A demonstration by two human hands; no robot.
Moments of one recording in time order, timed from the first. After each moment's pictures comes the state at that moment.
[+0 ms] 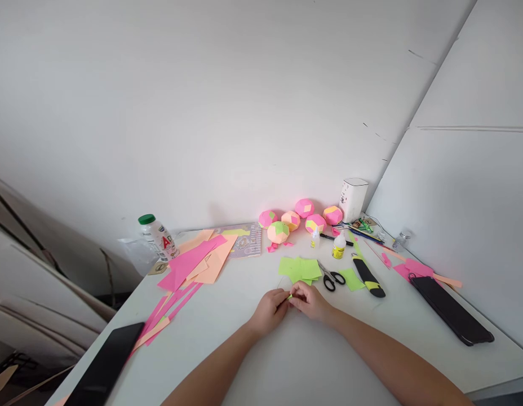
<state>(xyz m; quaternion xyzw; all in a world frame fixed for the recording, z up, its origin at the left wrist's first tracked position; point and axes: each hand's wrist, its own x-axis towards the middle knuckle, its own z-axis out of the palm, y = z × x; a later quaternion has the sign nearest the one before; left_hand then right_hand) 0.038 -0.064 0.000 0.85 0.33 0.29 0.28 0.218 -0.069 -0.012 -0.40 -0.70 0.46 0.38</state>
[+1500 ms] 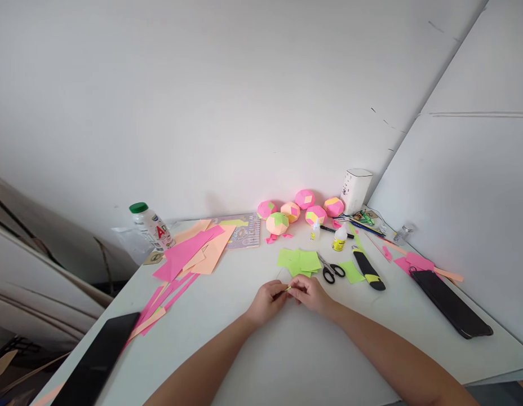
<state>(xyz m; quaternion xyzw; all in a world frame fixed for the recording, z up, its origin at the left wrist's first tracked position) 0.037 -0.064 0.001 0.80 0.37 0.31 0.34 0.217 -0.071 -0.005 -0.41 -0.68 0.47 0.38</state>
